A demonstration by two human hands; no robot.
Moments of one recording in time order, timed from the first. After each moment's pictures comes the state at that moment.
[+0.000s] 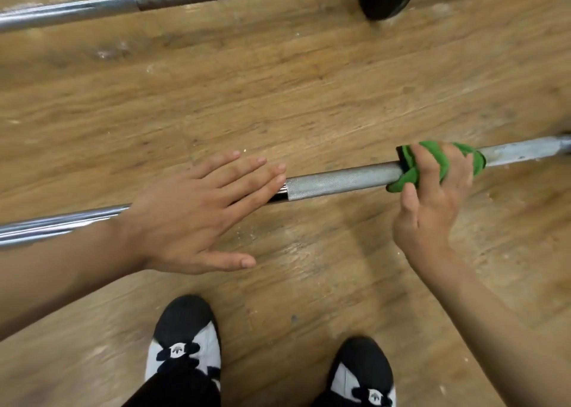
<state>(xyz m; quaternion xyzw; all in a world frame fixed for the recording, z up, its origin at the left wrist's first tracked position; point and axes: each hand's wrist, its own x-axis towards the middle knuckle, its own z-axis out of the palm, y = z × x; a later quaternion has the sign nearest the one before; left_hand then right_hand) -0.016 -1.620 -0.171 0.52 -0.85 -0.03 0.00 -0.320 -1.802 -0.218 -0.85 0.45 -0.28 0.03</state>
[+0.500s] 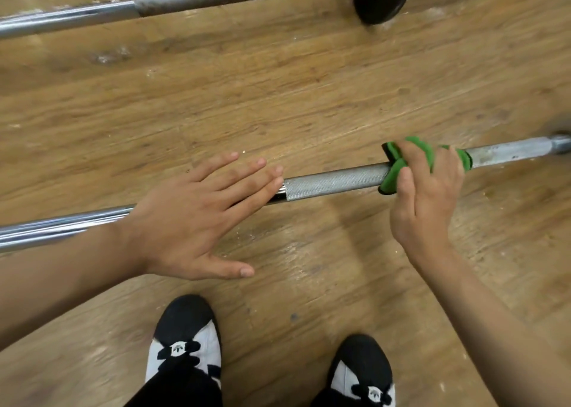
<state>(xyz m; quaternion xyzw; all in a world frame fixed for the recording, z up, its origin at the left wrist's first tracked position) -0.021 -1.613 -0.170 0.53 -0.85 -0.03 -0.01 -0.310 -1.796 -0.204 -0.84 0.47 -0.26 0.04</state>
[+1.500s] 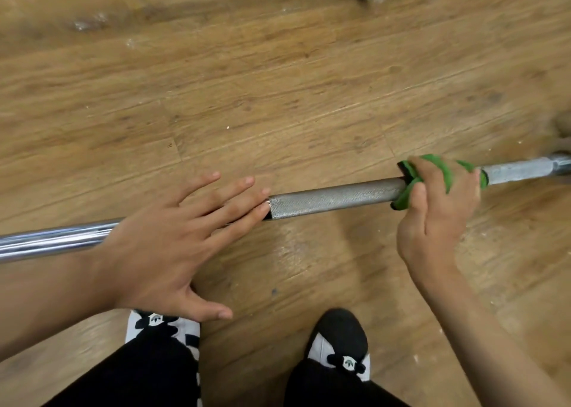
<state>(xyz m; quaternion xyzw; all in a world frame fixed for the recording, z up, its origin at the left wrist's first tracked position) -0.067 -1.570 -0.165 0.54 -0.84 -0.05 -0.02 -0.369 -1.768 -0.203 -0.83 0.49 -0.27 0.04</state>
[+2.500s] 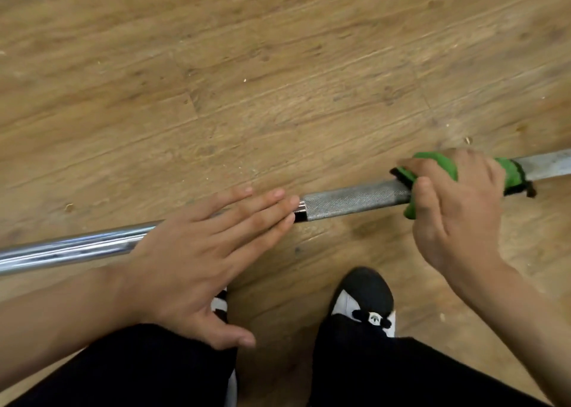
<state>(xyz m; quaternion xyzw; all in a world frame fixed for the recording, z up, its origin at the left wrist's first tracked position) -0.101 -1.524 -0.163 0.52 -0.84 -0.13 0.04 -0.374 -1.716 -0.179 -0.90 0.42 -0.13 0.07</state>
